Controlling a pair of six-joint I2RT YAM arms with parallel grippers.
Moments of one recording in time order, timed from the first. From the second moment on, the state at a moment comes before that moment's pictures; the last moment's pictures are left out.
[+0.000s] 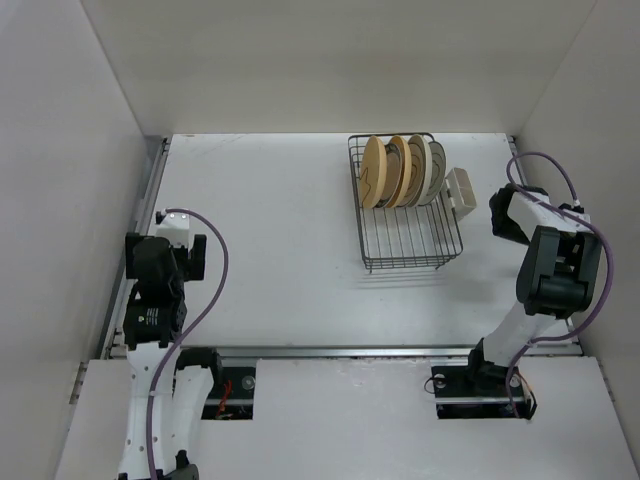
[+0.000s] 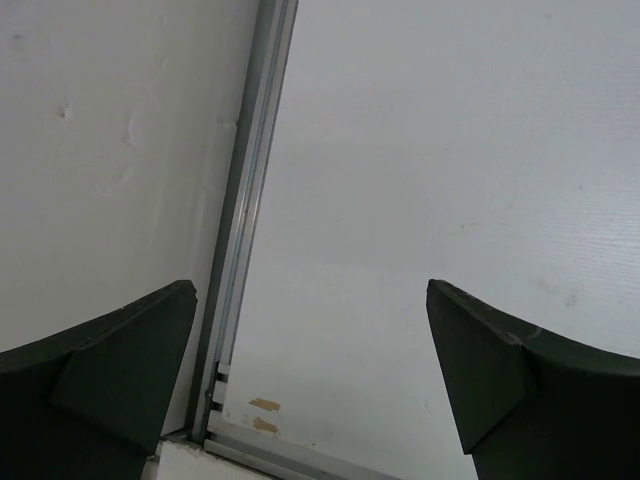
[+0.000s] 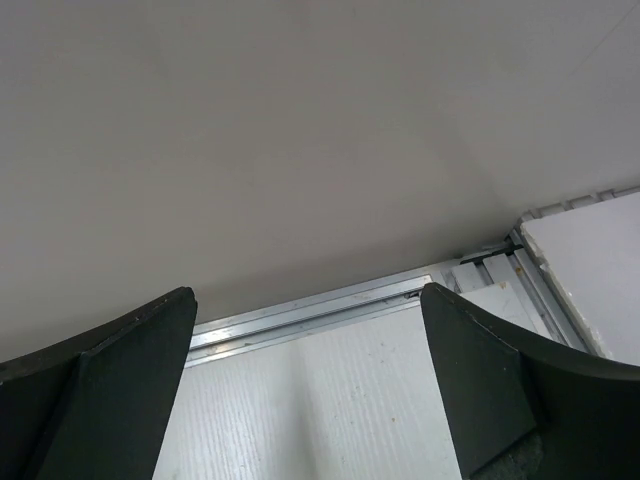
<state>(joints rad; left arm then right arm) 0.07 0.57 0.73 -0.63 -0.25 0.28 -0.21 1.75 1.22 -1.33 1.42 1.91</state>
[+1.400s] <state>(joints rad) 0.07 1.00 1.17 -0.88 0.24 0.41 0.08 1.91 1.75 -0.56 0.14 0.21</state>
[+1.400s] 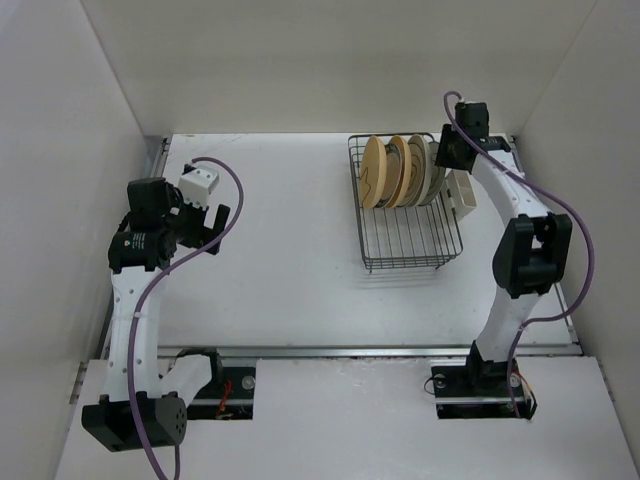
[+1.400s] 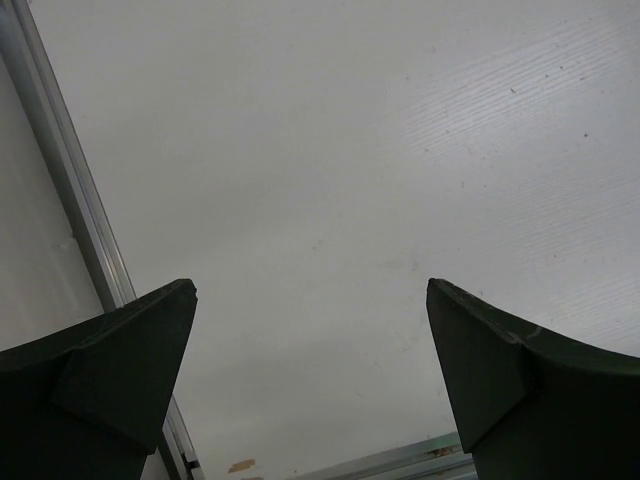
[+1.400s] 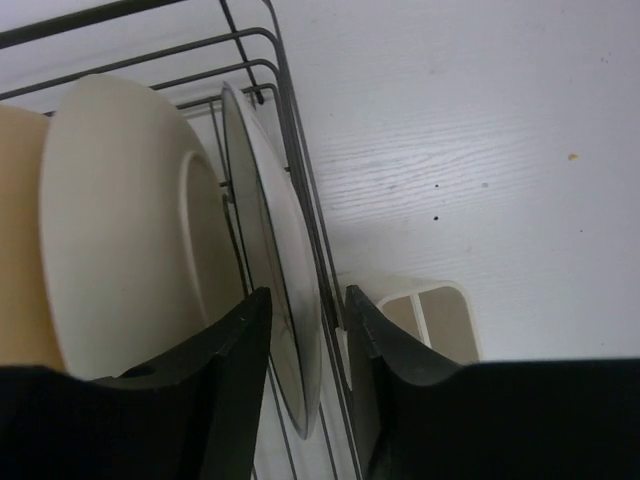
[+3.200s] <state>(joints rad) 0.07 1.50 1.30 -0.87 0.78 0.12 0.53 2.07 1.75 -0.23 -0.98 0.41</state>
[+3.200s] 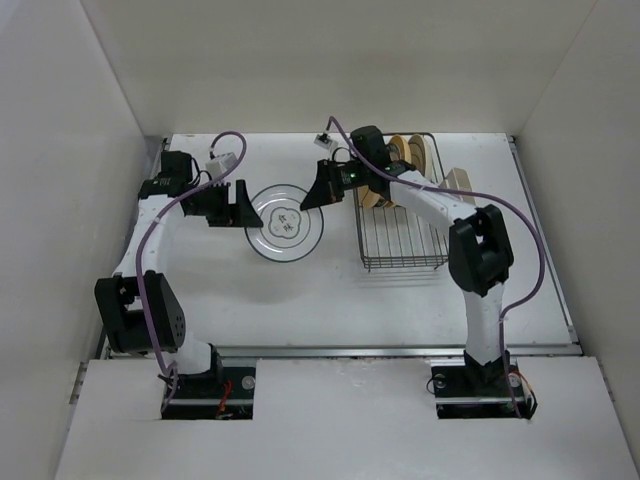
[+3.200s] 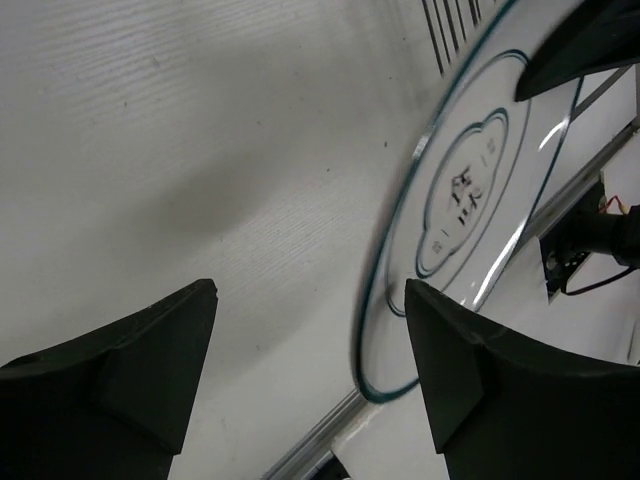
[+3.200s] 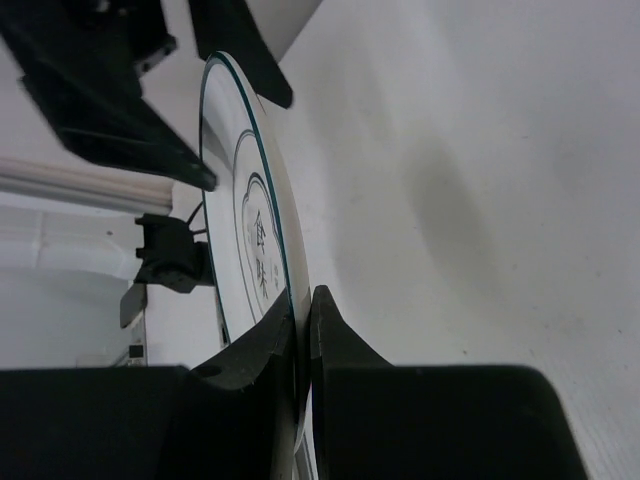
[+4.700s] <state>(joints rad) 0.29 2.00 1.41 -0.70 0.66 -0.16 0.29 1.80 1.77 -0.65 0.45 0.34</state>
